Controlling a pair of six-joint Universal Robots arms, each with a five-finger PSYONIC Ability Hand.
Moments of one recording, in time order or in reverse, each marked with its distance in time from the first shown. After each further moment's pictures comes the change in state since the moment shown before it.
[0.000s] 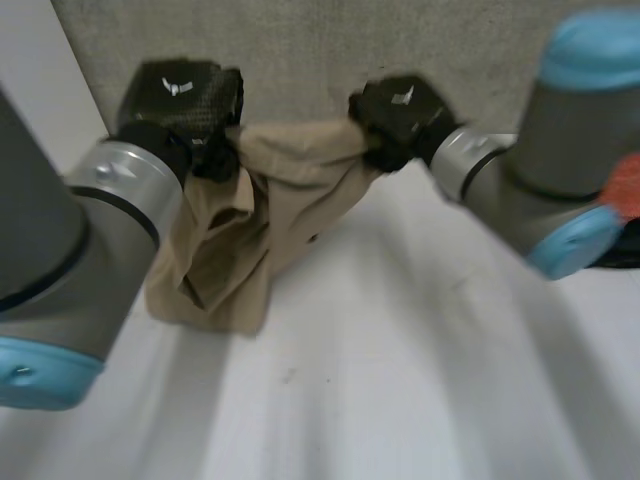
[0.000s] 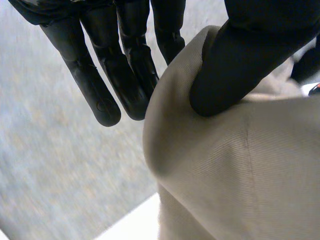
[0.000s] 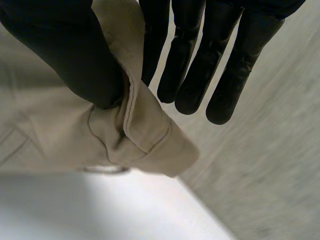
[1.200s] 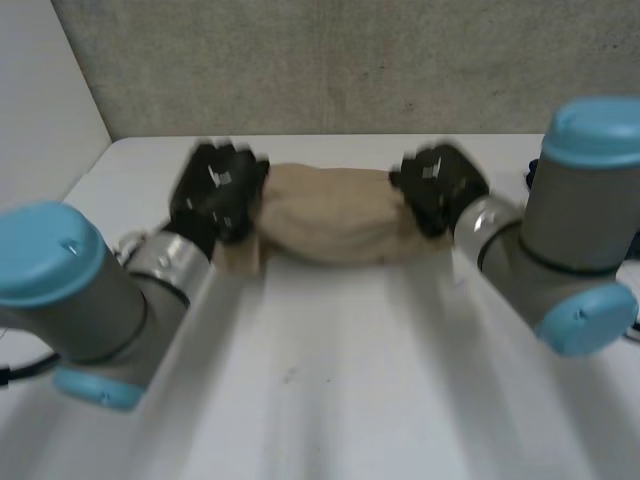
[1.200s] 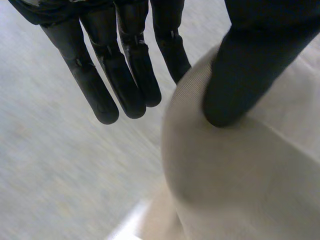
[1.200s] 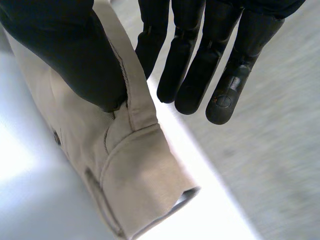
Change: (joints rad) left arm 0.142 -0.163 -0.387 0.564 0.308 0.117; right arm -0.011 -0.114 0.403 -0.090 0.173 -0.276; left_hand -0.223 -0.277 -0.266 -0.279 -0.223; right_hand 0.029 0.000 0.000 0.001 0.025
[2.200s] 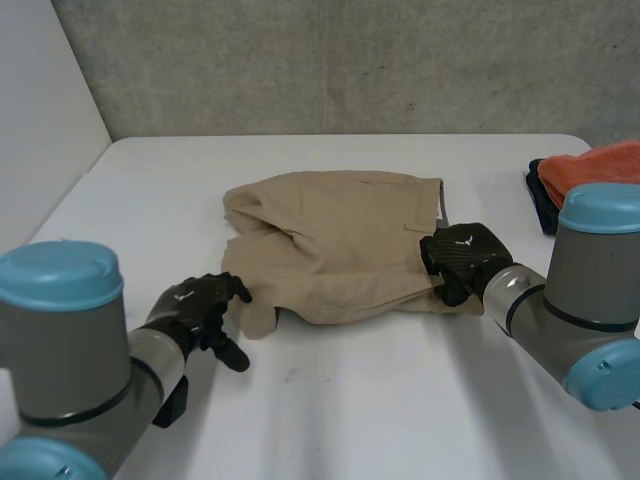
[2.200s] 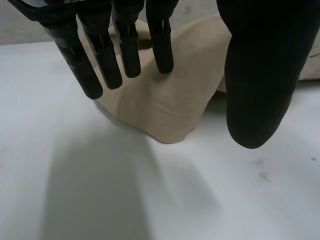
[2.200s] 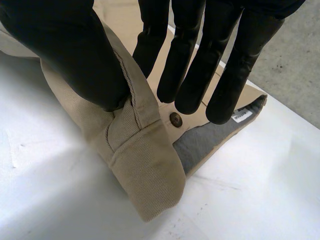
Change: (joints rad) left arm -0.019 0.028 -0.100 -0.491 -0.191 -0.596; right arm -0.123 0.021 0.258 -0.092 -0.059 0.223; left_hand -0.446 -0.466 -0.468 -0.477 -0.482; right_hand 0.000 0.000 0.000 0.000 0.000
